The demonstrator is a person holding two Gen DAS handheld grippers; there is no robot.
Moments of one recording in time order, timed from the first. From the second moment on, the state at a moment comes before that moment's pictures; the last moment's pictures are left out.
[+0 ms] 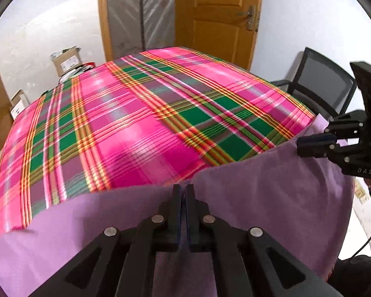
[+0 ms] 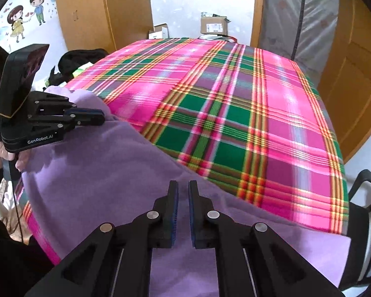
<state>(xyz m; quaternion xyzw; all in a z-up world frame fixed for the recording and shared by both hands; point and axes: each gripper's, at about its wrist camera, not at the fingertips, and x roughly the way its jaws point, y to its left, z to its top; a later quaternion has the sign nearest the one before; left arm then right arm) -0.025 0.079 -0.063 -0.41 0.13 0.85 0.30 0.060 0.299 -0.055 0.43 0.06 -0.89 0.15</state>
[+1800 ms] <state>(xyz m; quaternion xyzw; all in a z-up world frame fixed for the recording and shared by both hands) 0.006 -0.192 -0.048 -0.41 -0.02 0.91 0.02 0.030 0.236 -0.060 0.45 0.06 -0.88 0.16</state>
